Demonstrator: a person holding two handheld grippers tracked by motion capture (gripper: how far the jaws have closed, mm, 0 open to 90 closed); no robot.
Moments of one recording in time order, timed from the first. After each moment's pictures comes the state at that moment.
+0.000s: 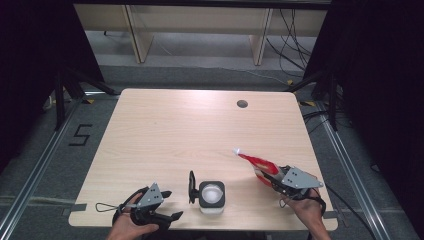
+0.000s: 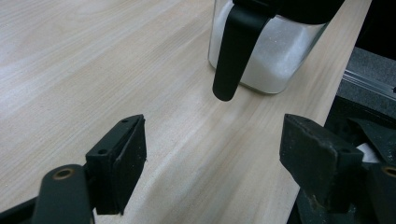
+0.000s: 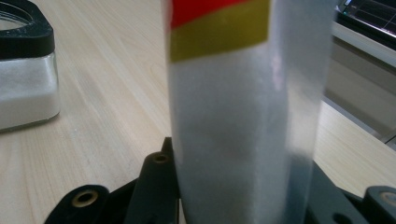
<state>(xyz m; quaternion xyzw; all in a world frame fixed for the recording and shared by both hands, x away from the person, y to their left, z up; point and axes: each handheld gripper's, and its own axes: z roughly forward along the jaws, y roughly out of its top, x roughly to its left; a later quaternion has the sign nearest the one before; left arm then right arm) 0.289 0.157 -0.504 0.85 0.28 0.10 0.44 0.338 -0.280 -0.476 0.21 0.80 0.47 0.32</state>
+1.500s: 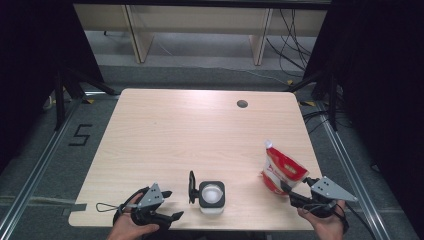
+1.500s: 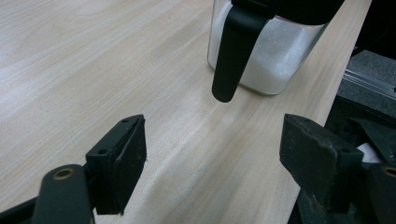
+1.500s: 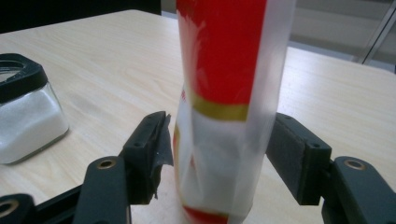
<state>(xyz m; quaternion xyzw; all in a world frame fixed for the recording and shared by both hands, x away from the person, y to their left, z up) 0.289 0.154 -0.505 0.84 0.29 0.09 0.45 0.288 -0.319 -0.466 0.39 0.73 0.49 0.27</state>
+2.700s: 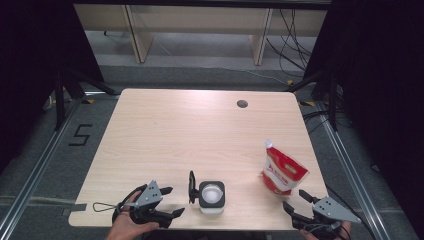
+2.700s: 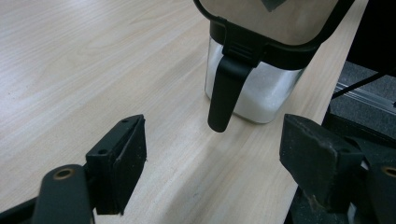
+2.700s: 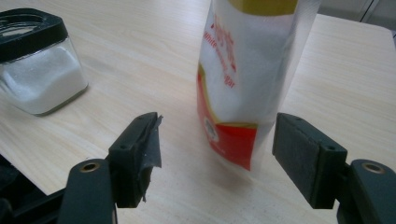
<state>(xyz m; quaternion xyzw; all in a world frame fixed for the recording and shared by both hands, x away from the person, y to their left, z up) 0.287 0.154 -0.485 0.83 0.28 0.11 0.47 0.244 -0.318 -0.473 0.42 0.75 0.45 0.26</state>
